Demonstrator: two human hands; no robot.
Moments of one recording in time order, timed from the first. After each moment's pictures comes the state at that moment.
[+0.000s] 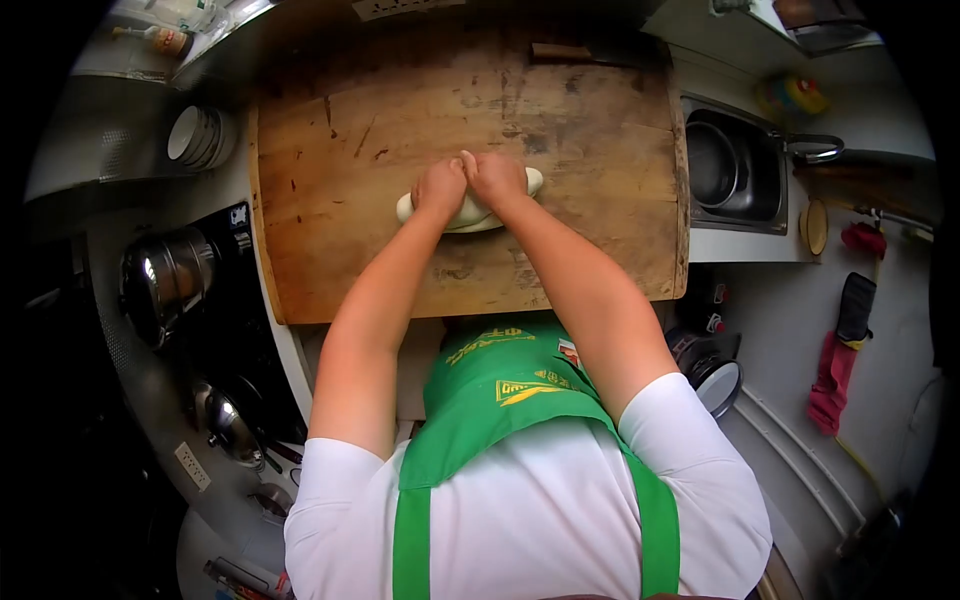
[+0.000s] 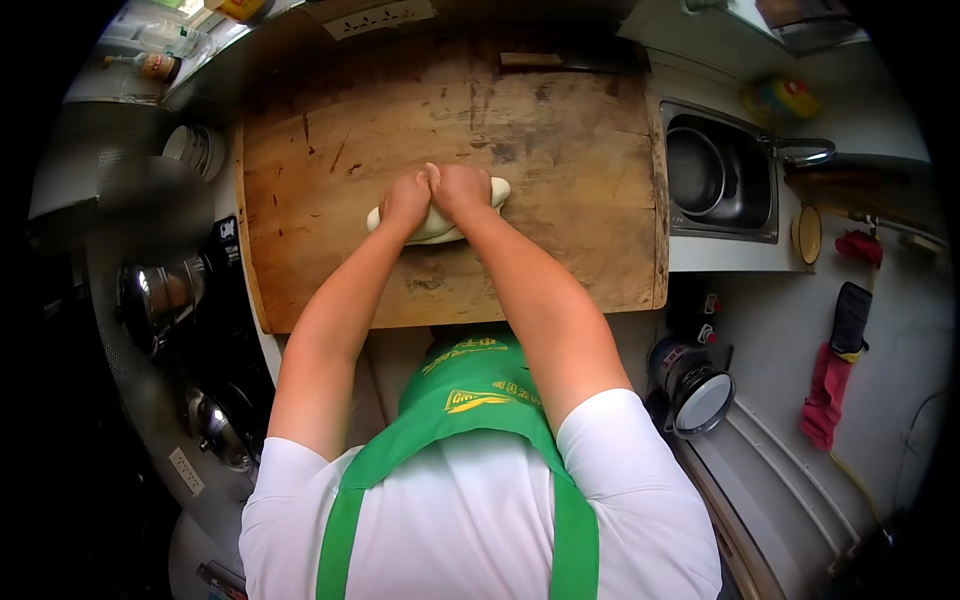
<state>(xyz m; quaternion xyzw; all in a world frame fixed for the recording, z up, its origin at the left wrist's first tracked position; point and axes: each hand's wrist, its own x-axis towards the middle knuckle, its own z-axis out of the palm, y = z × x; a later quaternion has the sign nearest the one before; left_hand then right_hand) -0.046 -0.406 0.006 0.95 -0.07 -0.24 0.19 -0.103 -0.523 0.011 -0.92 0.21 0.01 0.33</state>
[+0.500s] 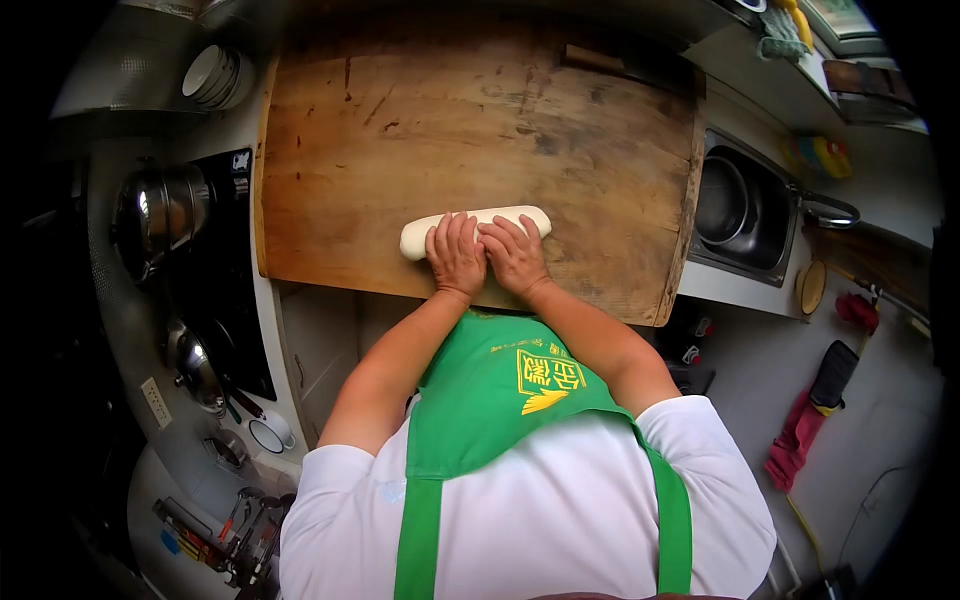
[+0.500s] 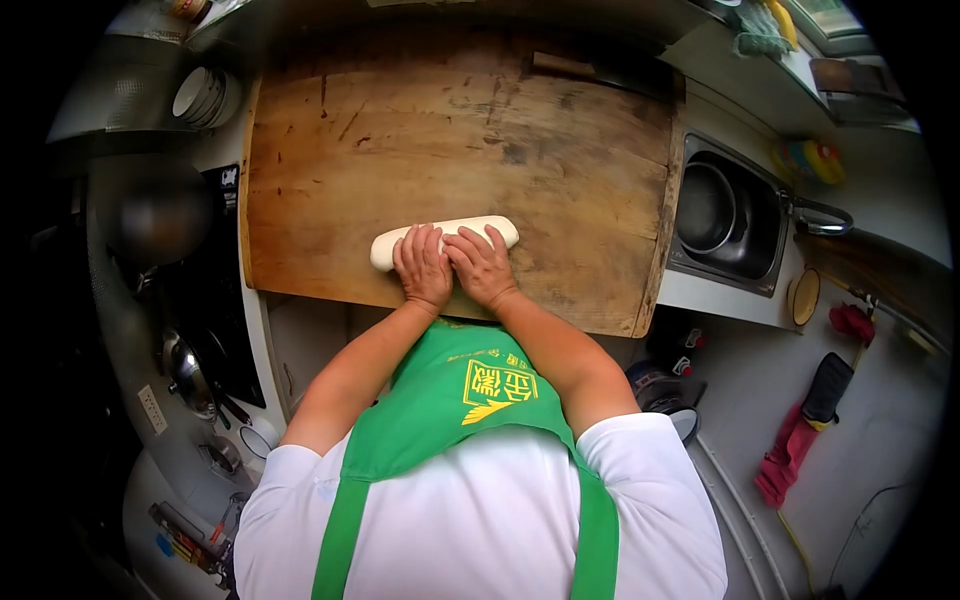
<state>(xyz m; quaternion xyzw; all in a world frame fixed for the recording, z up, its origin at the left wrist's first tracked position) -0.208 -0.379 -0.037 0.95 -0.22 0.11 0.19 -0.241 -0.533 -0.036 -0.94 -0.11 -0.20 0.26</state>
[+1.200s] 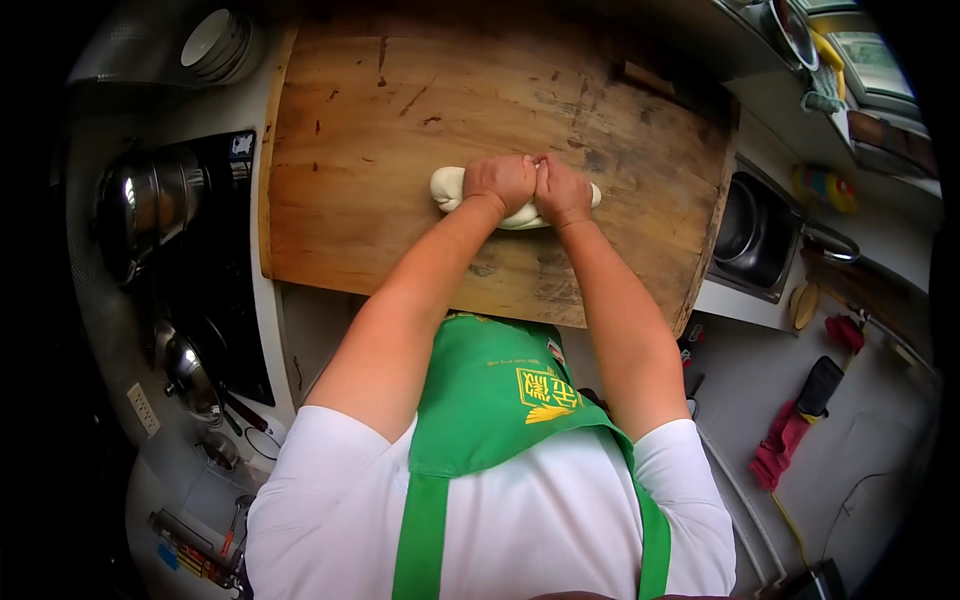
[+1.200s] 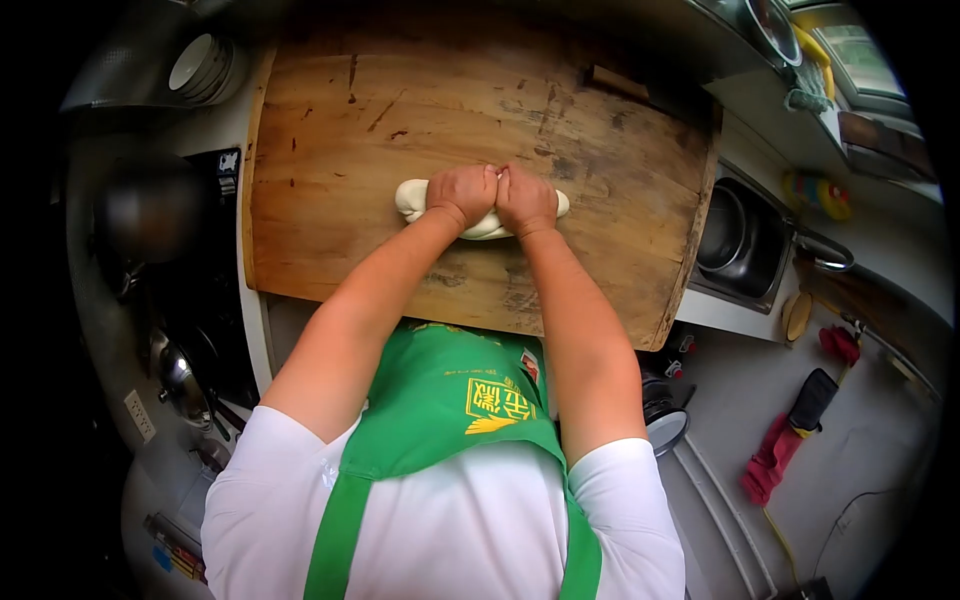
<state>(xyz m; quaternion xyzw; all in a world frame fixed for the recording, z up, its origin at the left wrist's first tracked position) -0.041 -0.409 0.007 0.92 -0.17 -0.23 0.26 -0.098 -0.540 -0.015 -0.93 0.19 0.00 0.32</state>
